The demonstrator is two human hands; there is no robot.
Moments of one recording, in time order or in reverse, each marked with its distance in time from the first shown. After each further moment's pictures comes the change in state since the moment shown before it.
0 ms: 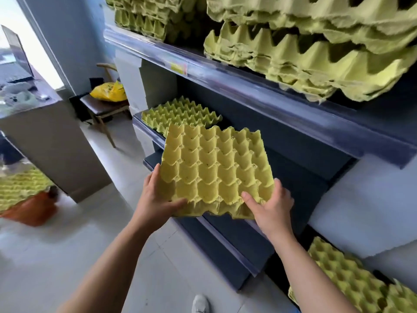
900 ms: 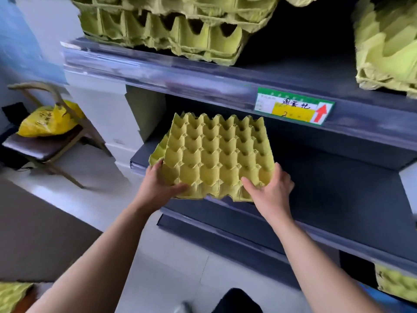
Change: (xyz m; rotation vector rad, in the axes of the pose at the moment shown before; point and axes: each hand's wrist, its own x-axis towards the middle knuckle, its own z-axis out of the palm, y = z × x) left_hand 0.398 -0.115 -0.142 0.167 -0.423 -0.018; right_hand 0.166 -0.175 0.258 -0.085 0.305 0.282
